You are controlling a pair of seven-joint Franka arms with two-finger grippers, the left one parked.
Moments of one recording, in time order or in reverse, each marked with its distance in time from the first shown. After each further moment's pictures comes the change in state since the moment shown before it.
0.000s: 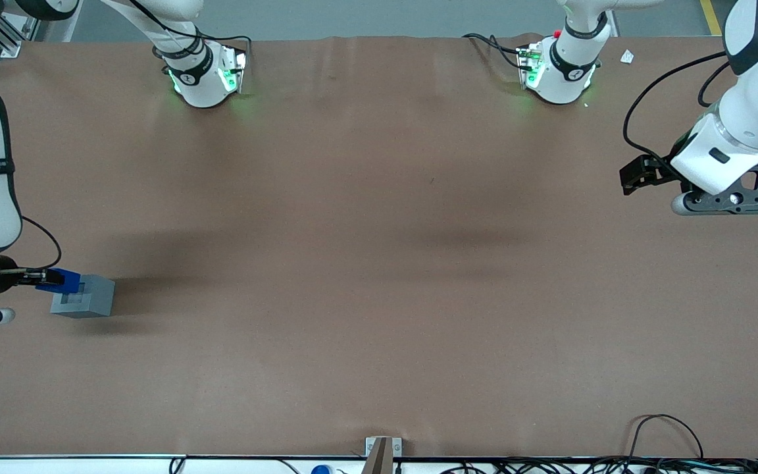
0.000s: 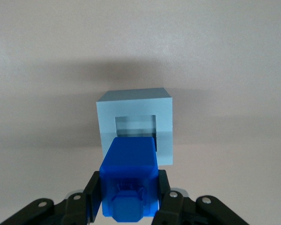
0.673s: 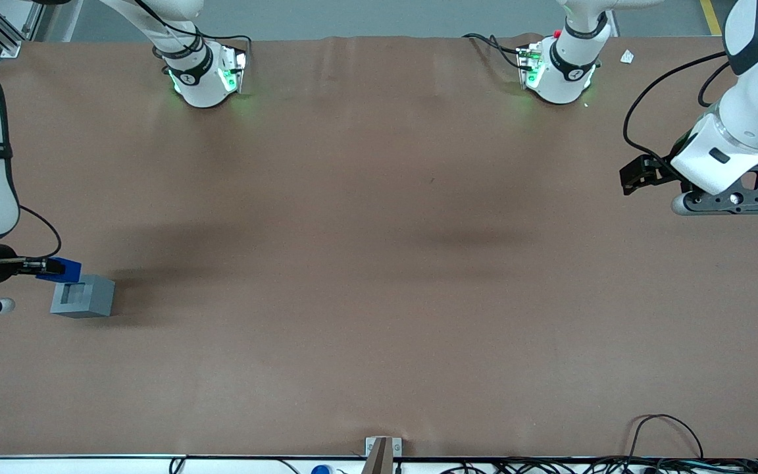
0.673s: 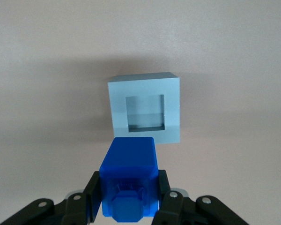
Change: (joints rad) arm 0.010 -0.066 -0.003 -0.054 -0.003 -0.037 0.020
